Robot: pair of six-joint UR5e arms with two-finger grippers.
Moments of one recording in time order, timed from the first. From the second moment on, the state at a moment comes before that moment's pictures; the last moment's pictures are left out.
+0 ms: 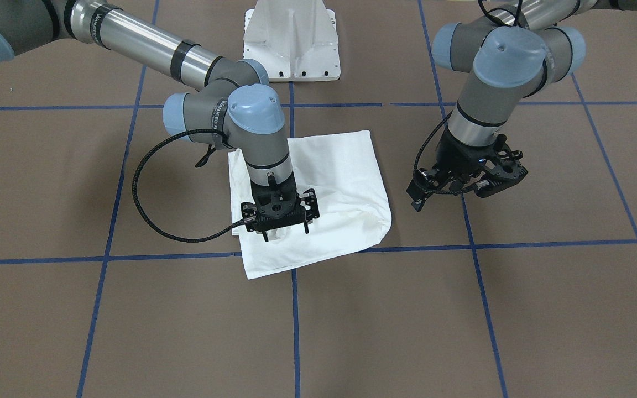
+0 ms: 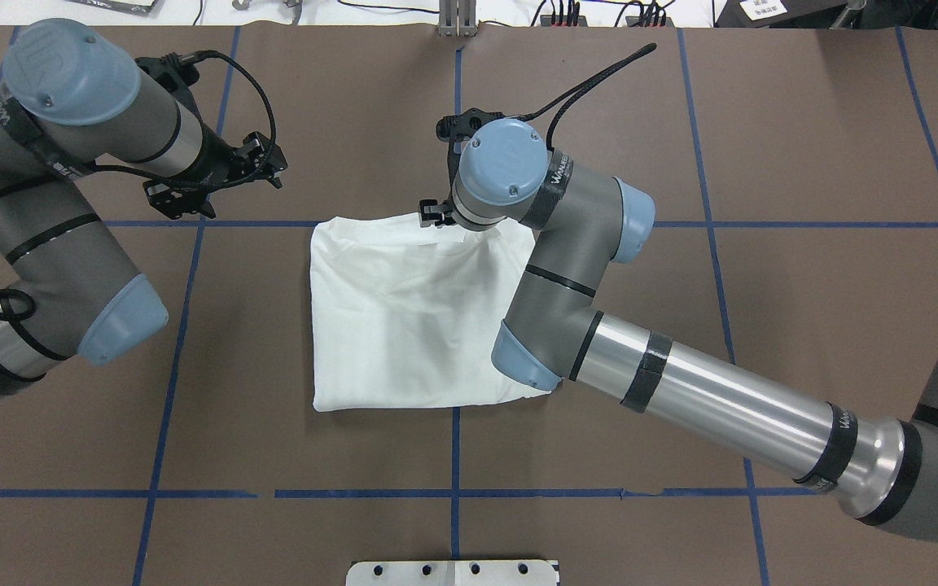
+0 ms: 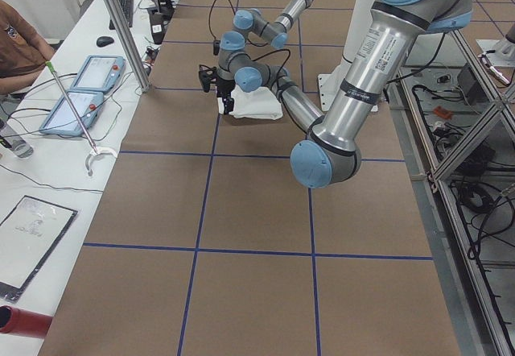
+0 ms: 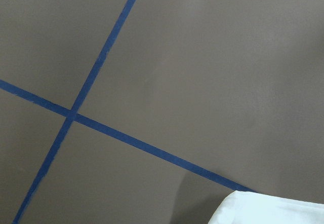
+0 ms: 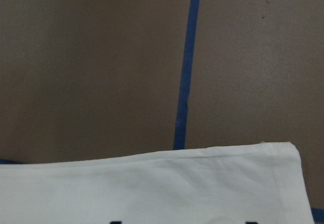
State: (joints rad) left arm -0.82 -2.06 -1.77 -1.70 -1.95 -1.44; right arm 0.58 -0.69 1.26 -1.22 1.71 1.10
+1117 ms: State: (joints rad) left arm -0.81 -2.07 -1.77 -1.70 -1.96 -1.46; right arm 0.58 -0.68 1.25 -1.33 1.72 1.19
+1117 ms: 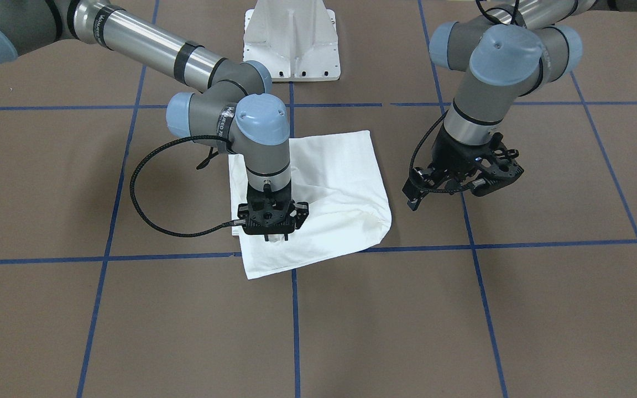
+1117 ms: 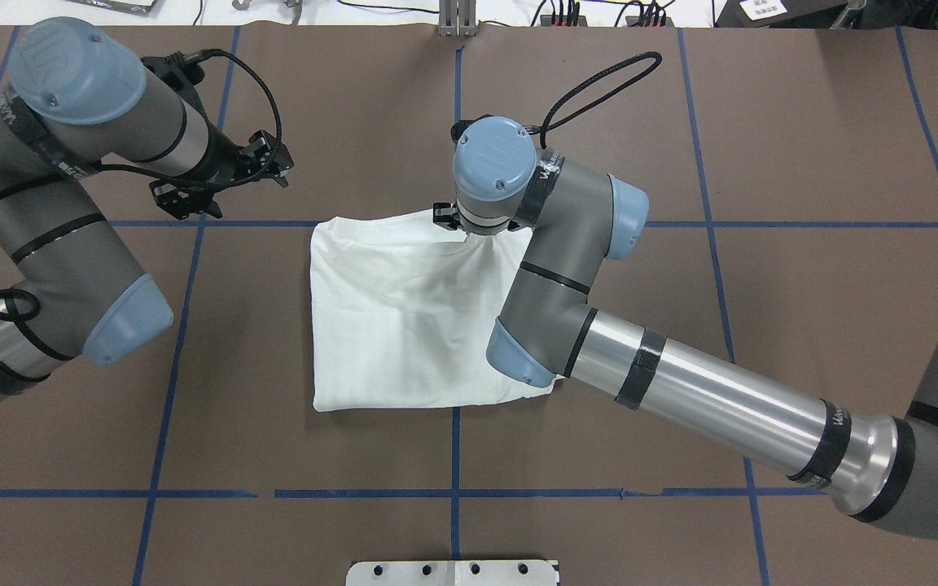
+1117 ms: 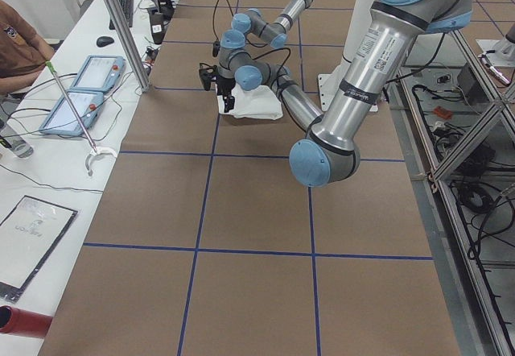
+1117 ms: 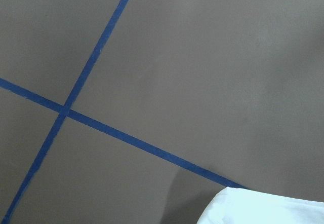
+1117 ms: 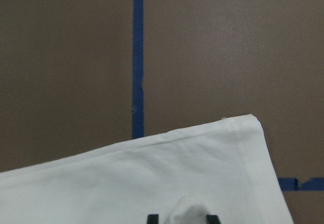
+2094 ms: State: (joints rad) left arm -0.81 -2.07 -1.77 -1.71 -1.96 -1.47; right arm 0.62 -0.68 1.27 -1.43 1.70 1.18
